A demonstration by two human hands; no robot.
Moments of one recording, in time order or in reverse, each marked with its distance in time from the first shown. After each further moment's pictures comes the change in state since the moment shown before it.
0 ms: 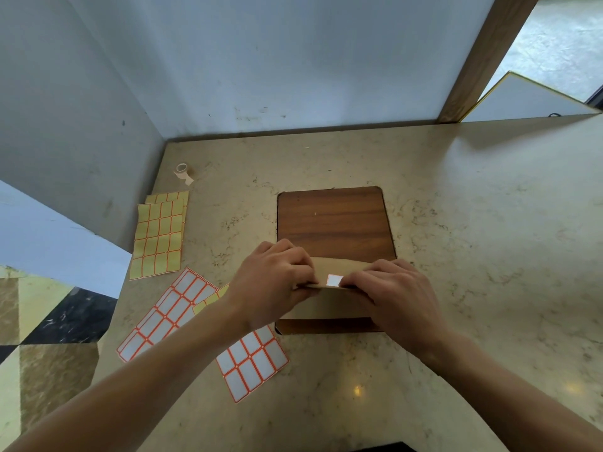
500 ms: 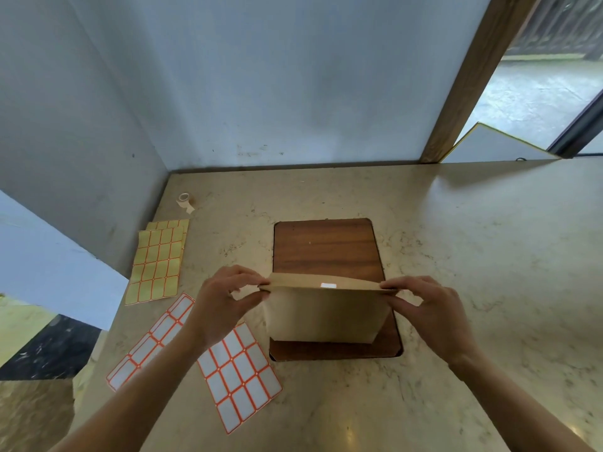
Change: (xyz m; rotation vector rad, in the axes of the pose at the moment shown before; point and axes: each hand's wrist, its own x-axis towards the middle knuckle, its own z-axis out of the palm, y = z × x) left_hand -0.046 -0.047 0.010 -0.416 0.293 -0.398; right_hand -0.027 0.049 -0.010 0.316 0.149 0.459
